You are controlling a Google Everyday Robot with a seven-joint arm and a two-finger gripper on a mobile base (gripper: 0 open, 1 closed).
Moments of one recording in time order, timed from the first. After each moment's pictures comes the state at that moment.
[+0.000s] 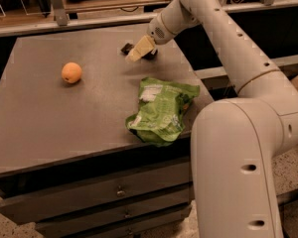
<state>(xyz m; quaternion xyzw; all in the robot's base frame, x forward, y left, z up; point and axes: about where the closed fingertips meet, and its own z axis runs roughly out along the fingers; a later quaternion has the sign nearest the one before) 0.789 0.014 0.850 -0.50 0.78 0.22 0.32</state>
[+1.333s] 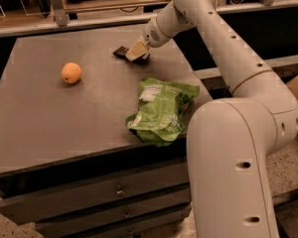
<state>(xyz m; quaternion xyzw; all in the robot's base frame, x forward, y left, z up) 0.790 0.028 0.835 -0.50 0.77 0.23 0.31</state>
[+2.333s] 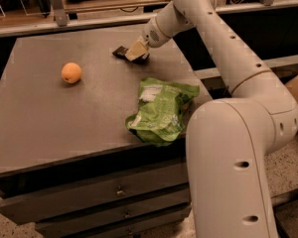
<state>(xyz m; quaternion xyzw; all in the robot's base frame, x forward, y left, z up) 0.790 0.029 0.836 -0.50 0.77 0.23 0.31</state>
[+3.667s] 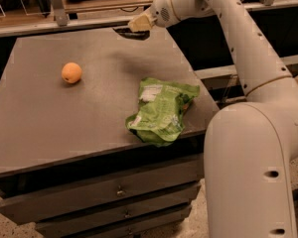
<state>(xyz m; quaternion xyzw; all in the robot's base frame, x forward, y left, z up) 0.786 0.023 0.935 -0.48 0.71 0.29 0.43</state>
